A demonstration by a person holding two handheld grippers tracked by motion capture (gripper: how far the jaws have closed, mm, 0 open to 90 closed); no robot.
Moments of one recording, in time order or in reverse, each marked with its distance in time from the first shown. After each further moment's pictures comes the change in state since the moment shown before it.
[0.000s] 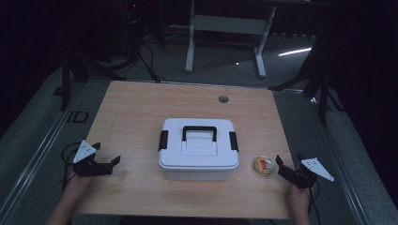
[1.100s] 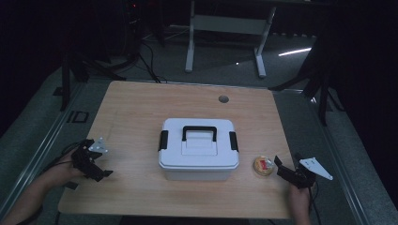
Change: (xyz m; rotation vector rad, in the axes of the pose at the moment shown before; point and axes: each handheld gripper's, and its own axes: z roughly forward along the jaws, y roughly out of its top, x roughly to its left) left arm 0.006 0.044 0.000 0.594 -0.218 0.384; right arm 0.001 0.000 0.001 0.021 0.025 -0.017
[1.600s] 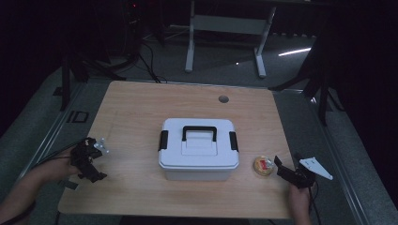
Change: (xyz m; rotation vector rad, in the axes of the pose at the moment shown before) left arm -0.001 0.012 -0.011 0.229 -0.048 0.025; right arm 0.000 0.000 0.000 0.005 0.006 0.003
